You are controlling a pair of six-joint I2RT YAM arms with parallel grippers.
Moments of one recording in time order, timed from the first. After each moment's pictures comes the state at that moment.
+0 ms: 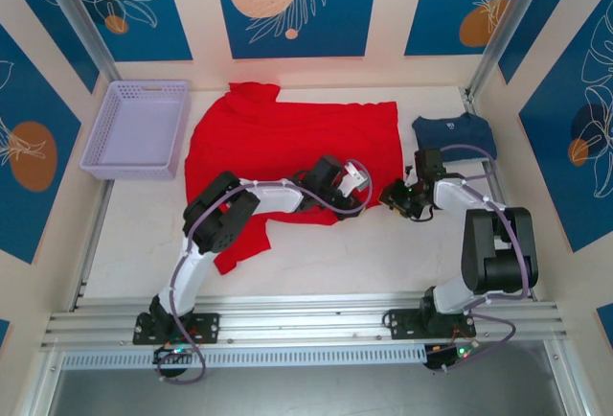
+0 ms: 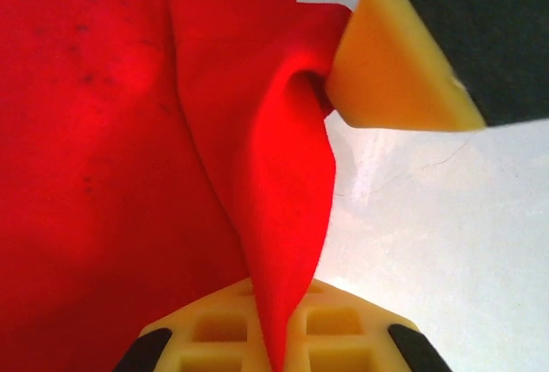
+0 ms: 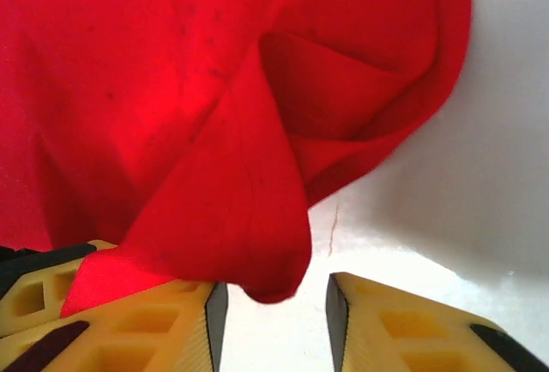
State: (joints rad) left arm -0.83 2.23 1.43 0.06 0.55 -0.08; right arm 0.02 1.52 0.80 -0.48 -0.39 0.54
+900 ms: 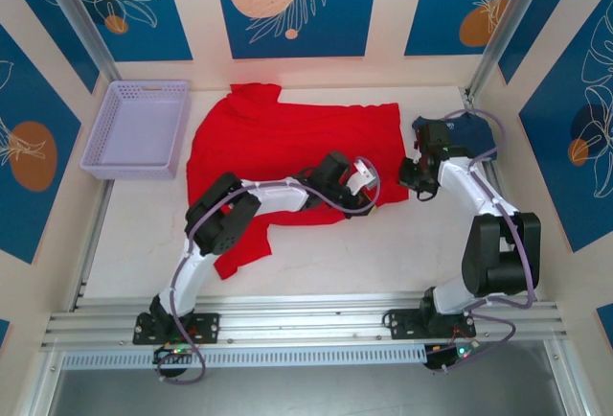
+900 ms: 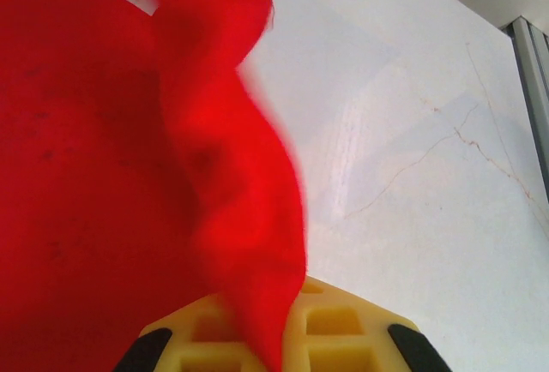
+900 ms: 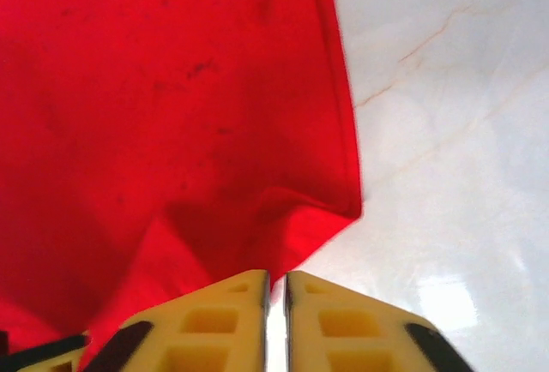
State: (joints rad) left arm -0.86 2.24 1.49 0.06 0.61 -0.07; right arm 0.04 1.50 1.07 -0.75 -0.06 0.36
